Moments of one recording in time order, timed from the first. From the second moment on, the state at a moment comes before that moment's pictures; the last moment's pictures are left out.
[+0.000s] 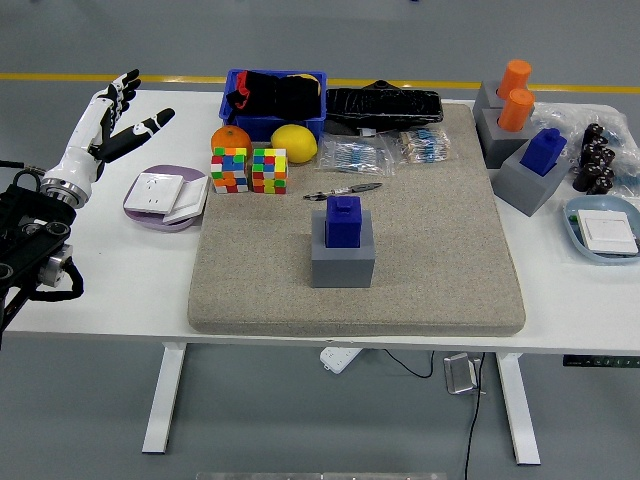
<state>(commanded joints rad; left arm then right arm) -0.74 0.41 -0.63 -0.74 0.75 0.24 -0.43 0.00 -0.37 1.13 0.27 -1.09 0.16 -0.15</state>
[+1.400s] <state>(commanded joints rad) -0.76 0.41 -0.61 -0.75 0.76 0.25 -0.43 0.01 -0.38 1.09 0.27 -1.08 0.16 -0.15</state>
